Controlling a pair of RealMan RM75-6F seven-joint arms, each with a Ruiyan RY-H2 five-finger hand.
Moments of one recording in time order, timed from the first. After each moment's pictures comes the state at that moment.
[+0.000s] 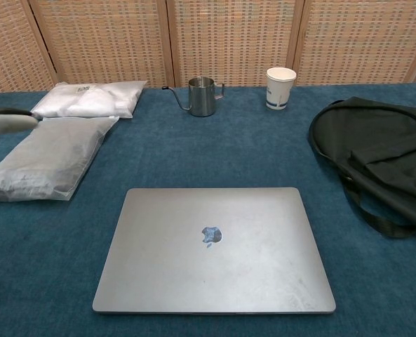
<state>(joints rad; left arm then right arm) -0.19 -1.33 0.04 -1.71 1.89 1.33 0.30 0.01 -1.19 0.06 -1.74 -1.72 1.67 -0.20</state>
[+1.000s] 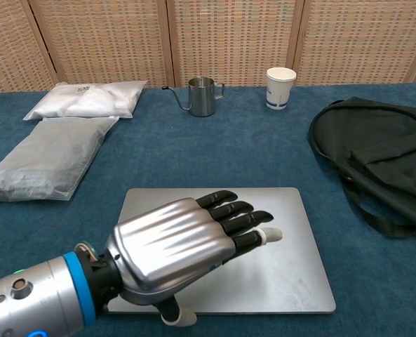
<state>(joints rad) -0.53 -1.83 -0.09 -1.62 1.59 0.81 0.87 0.01 -1.16 0.07 -1.73 -1.68 1.66 -0.10</state>
